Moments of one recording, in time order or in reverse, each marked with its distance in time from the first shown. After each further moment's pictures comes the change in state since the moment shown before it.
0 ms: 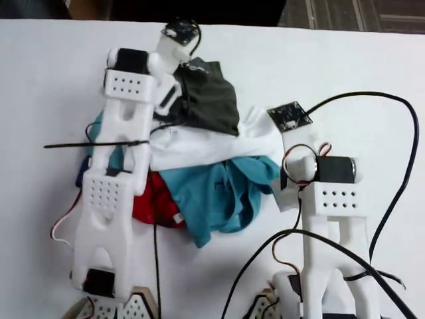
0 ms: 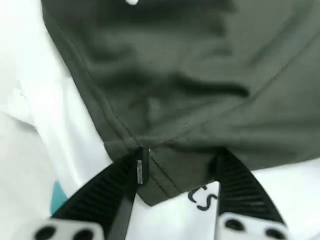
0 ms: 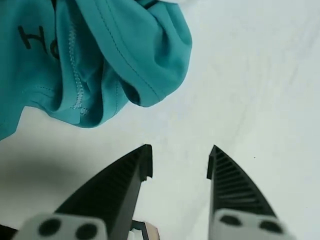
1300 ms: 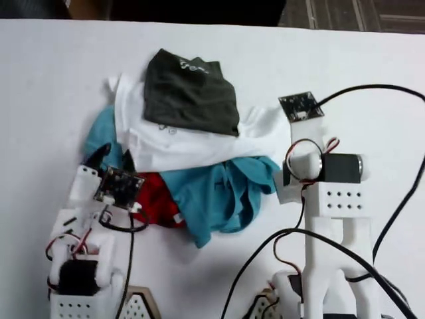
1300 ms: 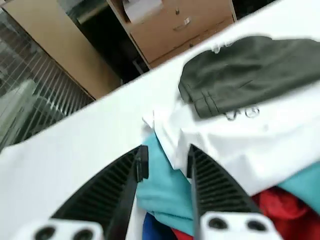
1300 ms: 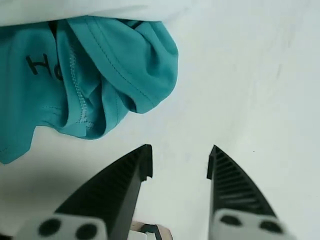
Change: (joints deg) left arm -9.0 -150.6 152.4 -57.8 -3.5; right arm 0.0 -0.1 -4.6 2.3 -6.5
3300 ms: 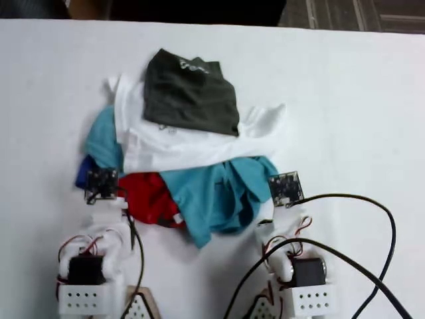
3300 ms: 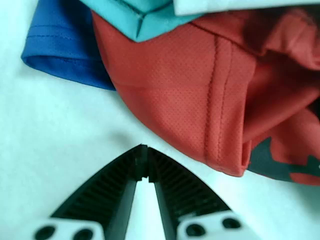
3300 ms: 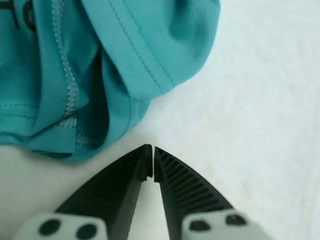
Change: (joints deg) left arm -1.7 -2.7 13.2 29.9 29.6; right arm -6.2 -65.4 66.5 -19.7 -9.0
